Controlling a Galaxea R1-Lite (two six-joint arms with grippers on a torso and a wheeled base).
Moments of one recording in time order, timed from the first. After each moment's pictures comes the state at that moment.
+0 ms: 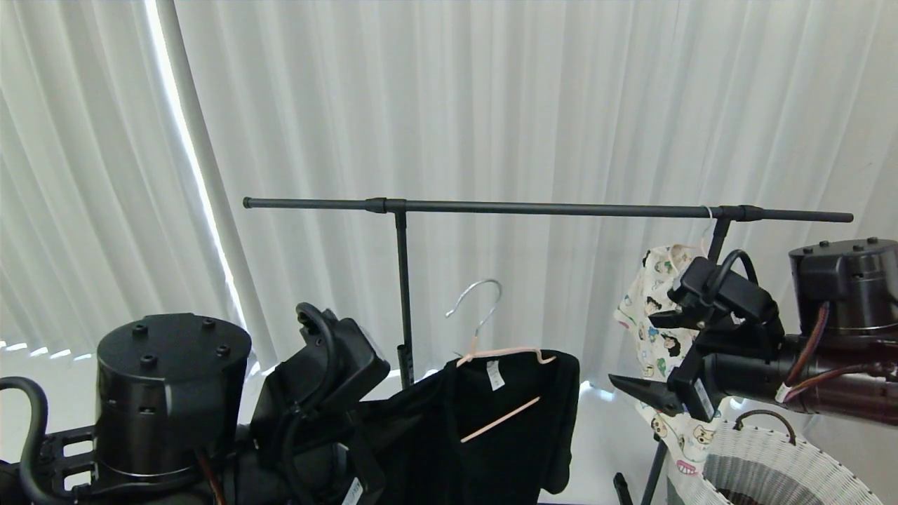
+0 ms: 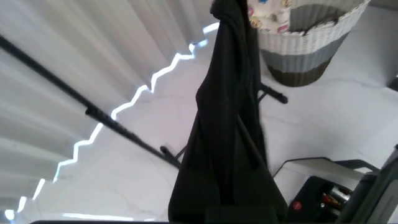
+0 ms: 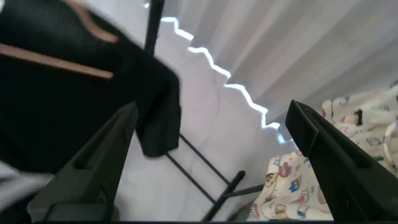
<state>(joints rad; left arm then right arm) -0.75 1.42 -0.50 -0.46 -0.09 0.25 0.55 1.48 -0.69 -0.29 0.16 -0.33</state>
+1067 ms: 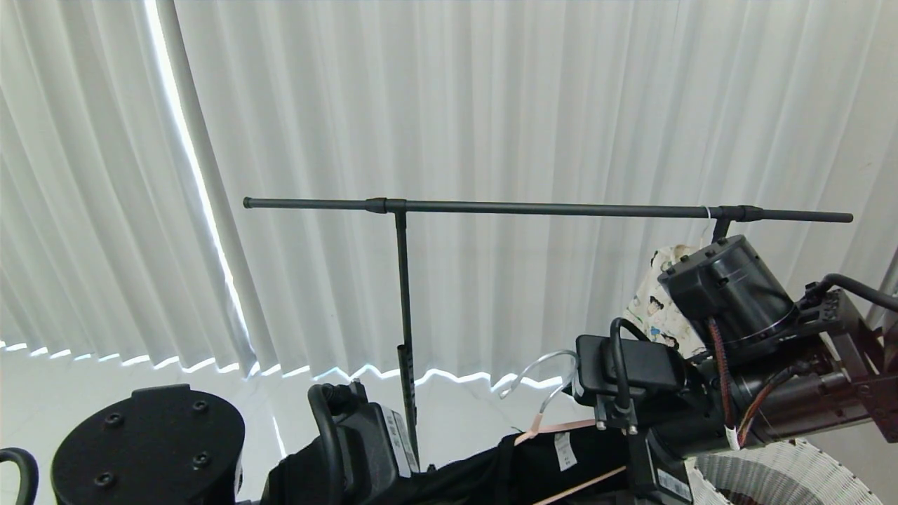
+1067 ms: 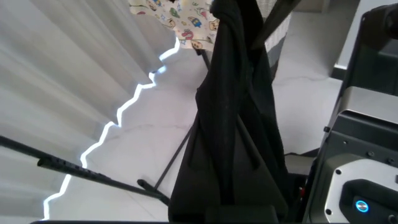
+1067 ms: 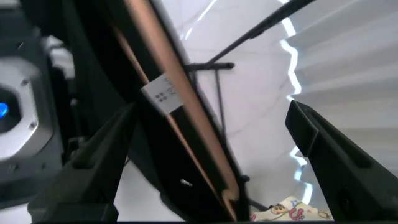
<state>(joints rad) -0.94 1.41 -0.42 -0.59 -0.14 0.26 0.83 1.61 -1.01 0.25 0.29 -0.59</state>
